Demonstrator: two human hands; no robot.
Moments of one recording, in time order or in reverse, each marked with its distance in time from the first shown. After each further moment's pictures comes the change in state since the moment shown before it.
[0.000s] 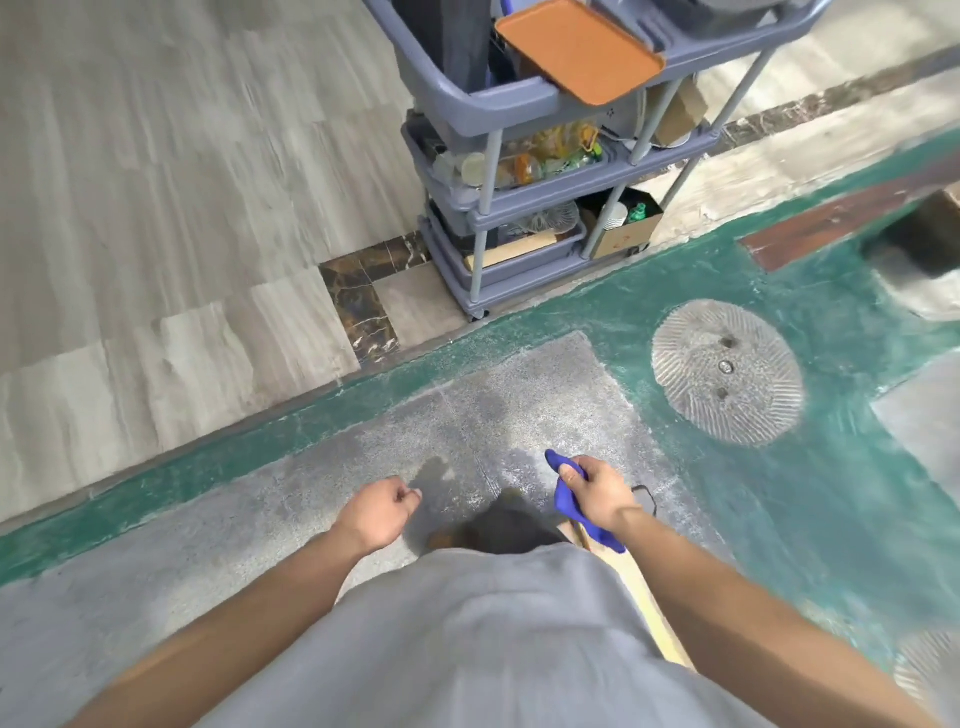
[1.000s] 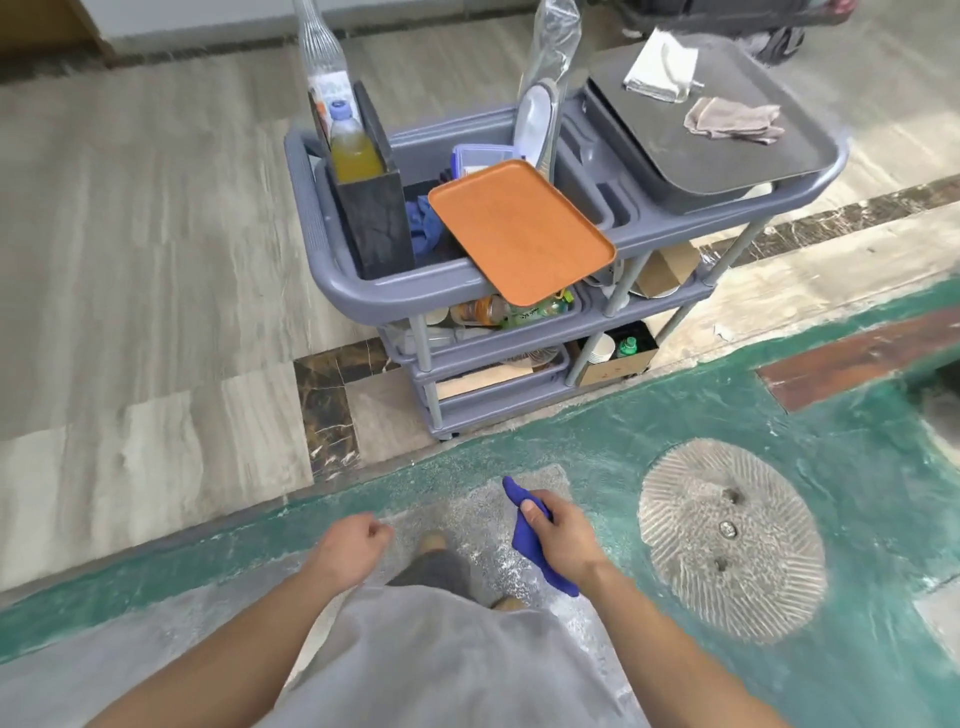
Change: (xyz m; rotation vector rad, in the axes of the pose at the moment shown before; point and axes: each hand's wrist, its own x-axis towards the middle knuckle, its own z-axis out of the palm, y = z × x) left_hand 0.217 0.290 -0.092 -0.023 0.141 -0.108; right_hand 0.262 -0.081 -0.267 0.229 -0.107 -0.234
